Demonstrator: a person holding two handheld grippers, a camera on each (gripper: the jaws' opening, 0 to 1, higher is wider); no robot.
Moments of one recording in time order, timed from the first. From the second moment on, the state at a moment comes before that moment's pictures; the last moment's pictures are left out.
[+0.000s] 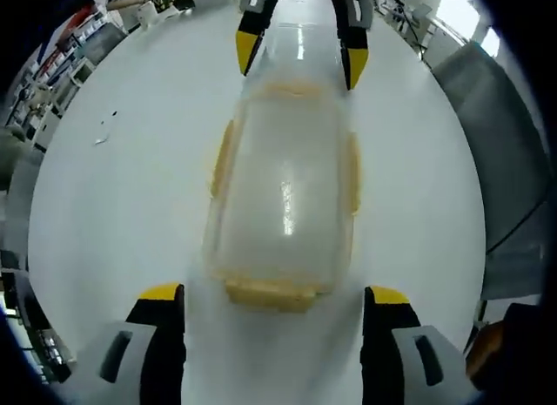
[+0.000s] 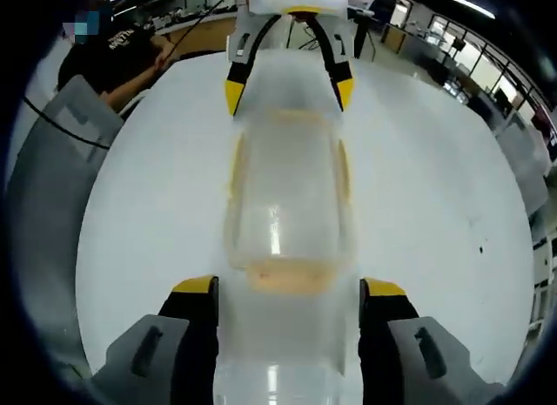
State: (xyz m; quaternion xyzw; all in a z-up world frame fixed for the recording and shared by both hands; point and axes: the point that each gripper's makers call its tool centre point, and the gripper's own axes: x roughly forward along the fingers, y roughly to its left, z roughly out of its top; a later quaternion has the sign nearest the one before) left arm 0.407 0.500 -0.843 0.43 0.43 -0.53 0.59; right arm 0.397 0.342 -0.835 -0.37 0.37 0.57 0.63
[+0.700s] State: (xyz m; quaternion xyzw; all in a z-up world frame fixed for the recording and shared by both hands) left arm 0.402 0.508 -0.845 0.44 0.43 -0.55 0.57; right arm 0.391 0.355 -0.849 -0.38 0.38 0.59 0.61
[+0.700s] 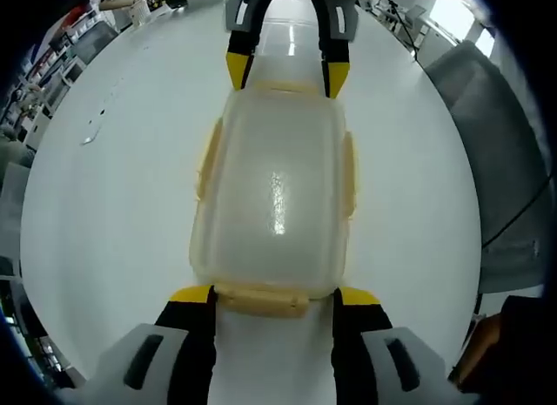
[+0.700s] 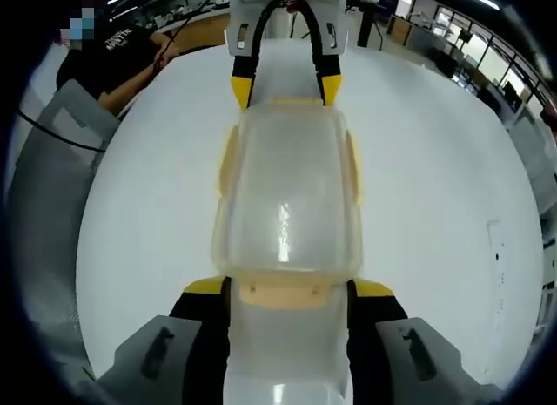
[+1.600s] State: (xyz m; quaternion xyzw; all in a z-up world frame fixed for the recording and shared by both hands) left arm 0.391 0.510 -0.846 0.47 0.47 -0.52 0.55; right arm 0.383 0.350 -0.847 -0.39 0.39 0.59 0.59
